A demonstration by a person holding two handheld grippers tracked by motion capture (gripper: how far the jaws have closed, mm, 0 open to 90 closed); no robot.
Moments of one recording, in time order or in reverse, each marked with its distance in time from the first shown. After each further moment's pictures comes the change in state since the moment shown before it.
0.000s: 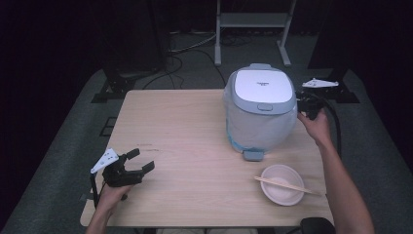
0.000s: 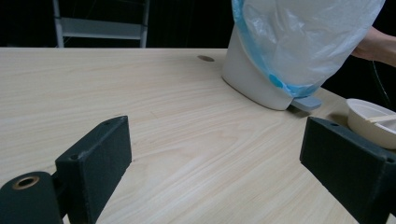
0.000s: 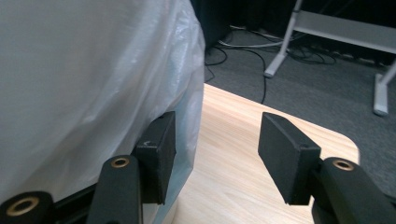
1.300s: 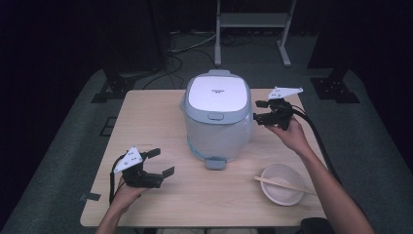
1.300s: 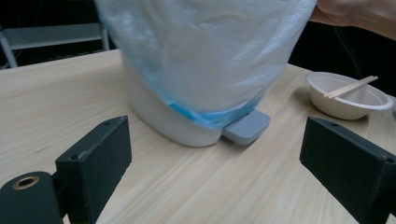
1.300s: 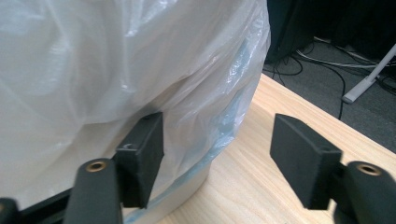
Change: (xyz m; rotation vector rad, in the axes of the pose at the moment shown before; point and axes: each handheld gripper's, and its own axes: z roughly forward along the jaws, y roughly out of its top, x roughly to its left) left arm -0.046 0.012 0.039 0.066 -0.135 0.162; right arm 0.118 0.021 0.005 0.030 0.270 -0.191
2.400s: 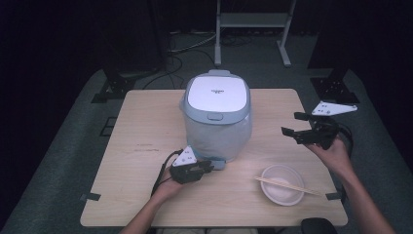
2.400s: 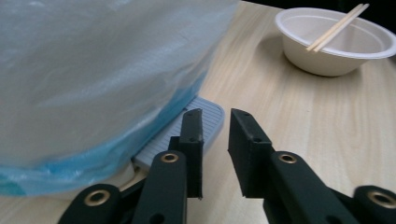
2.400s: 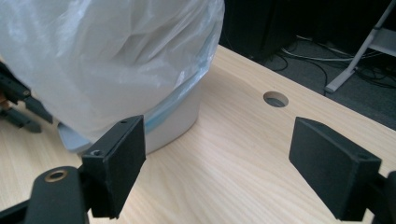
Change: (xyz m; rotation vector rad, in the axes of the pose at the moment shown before) left arm -0.043 -0.002 0.116 0.218 -0.167 0.134; right arm -0.005 -0.050 -0.111 -0.034 -0.037 0.052
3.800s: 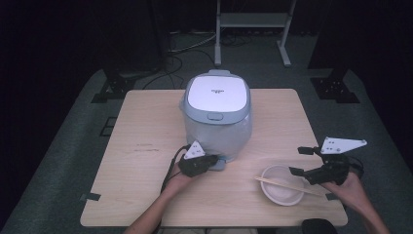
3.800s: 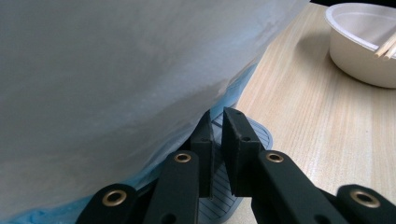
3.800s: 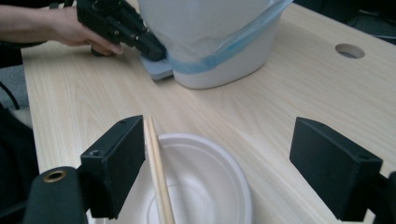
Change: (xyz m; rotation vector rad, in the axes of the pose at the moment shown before) left arm 0.014 0.000 0.033 0.024 0.061 -0.053; right arm 0.045 -0.062 -0.040 0.099 0.170 -0.047
